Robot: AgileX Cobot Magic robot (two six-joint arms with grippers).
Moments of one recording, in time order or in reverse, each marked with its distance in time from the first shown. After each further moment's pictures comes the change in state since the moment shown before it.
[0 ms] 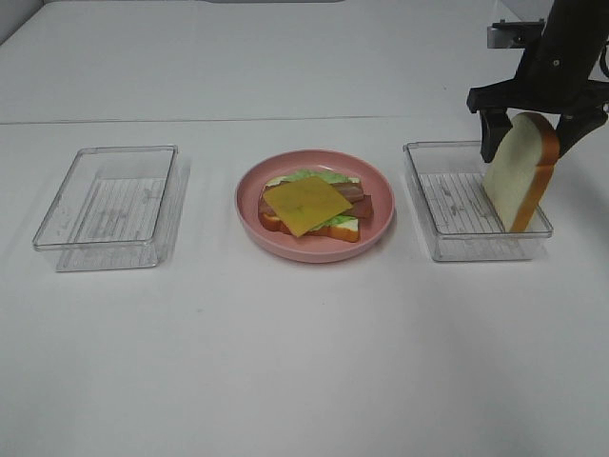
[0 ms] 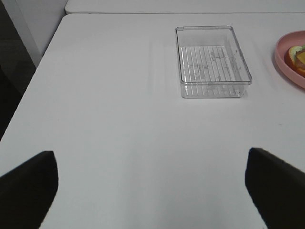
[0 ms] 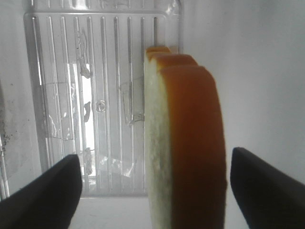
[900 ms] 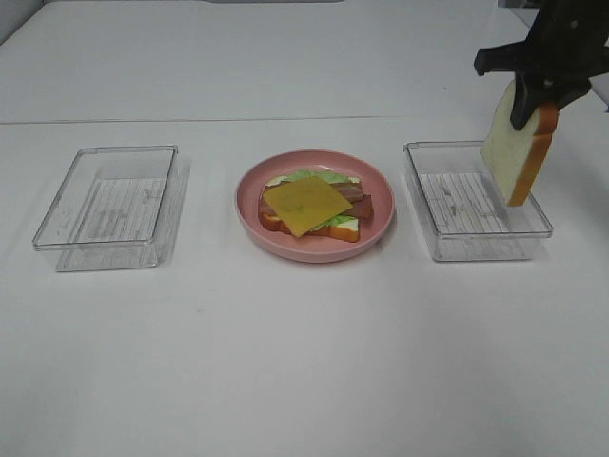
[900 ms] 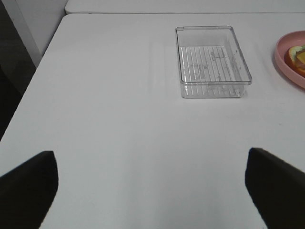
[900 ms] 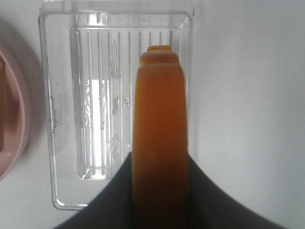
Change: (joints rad) left arm 0.000 0.000 0.000 0.000 0.000 0.000; right arm 0.002 -0.111 0.000 0.045 0.026 -0.012
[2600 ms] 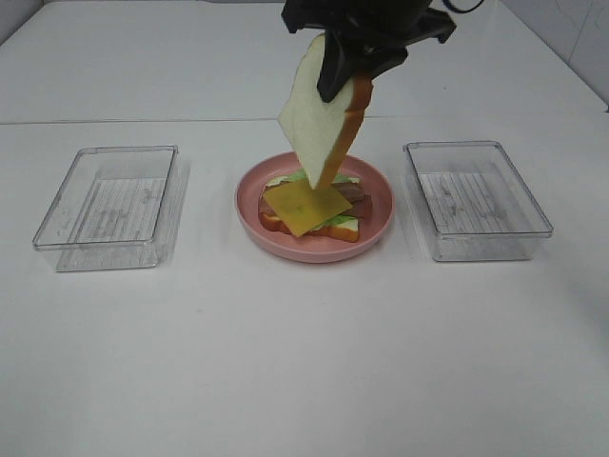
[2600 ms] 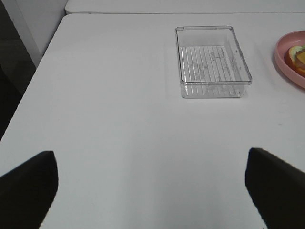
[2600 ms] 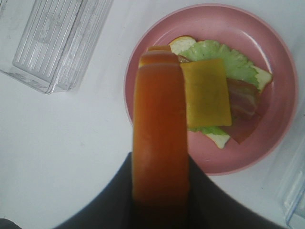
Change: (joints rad) left arm 0.000 0.000 0.000 0.000 0.000 0.000; right arm 0.402 -0.092 0.000 0.228 -0.091 -0.038
